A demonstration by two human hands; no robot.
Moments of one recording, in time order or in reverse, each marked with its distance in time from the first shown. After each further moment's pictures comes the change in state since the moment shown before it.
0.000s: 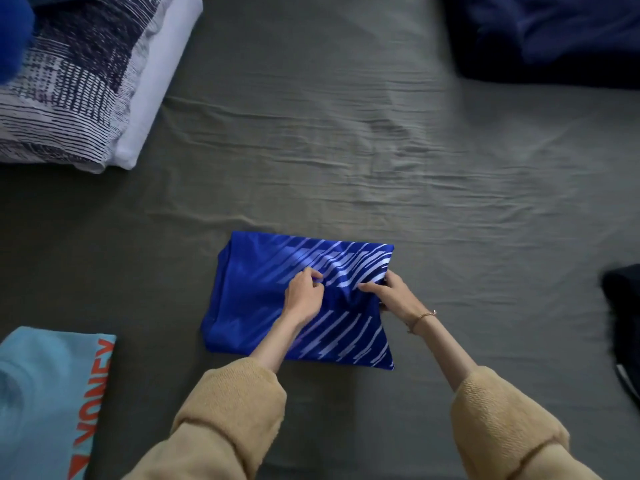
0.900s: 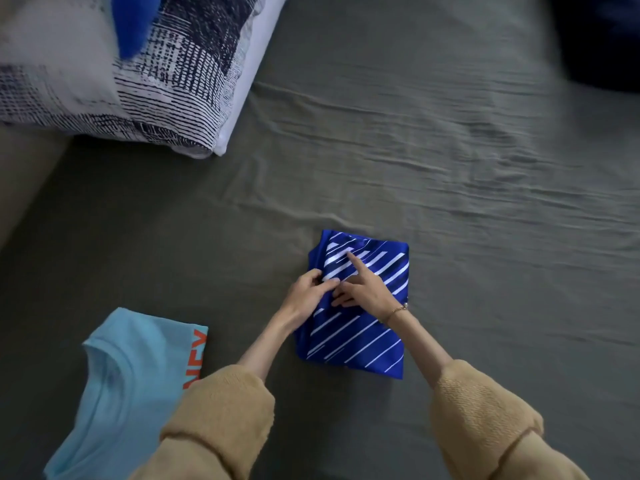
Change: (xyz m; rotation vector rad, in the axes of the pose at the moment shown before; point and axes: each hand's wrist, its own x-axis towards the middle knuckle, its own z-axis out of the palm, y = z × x) left_hand 0.021 -0.102 -0.131 -0.336 -0.102 -0.050; right_hand 0.037 -0.066 0.188 -0.073 -0.208 -0.125
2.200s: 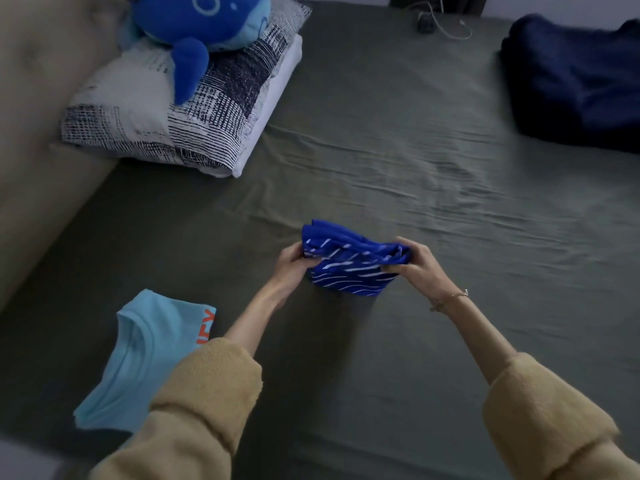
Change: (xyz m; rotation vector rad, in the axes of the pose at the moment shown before) left_hand -0.078 0.065 -0.014 -0.258 0.157 0.286; right_hand -0.093 -0.036 -0.097 -0.185 0.139 -0.475
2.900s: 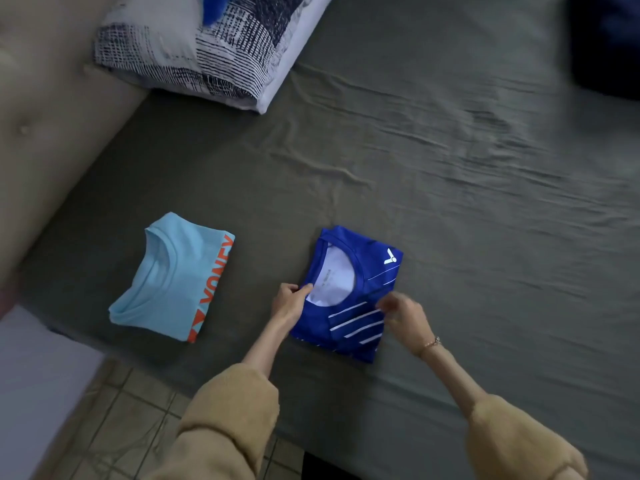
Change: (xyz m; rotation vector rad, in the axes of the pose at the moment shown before) left_hand -0.105 -0.145 0.013 0.185 0.281 -0.539; right_hand -0.130 0.105 0.083 -0.442 -0.083 0.259
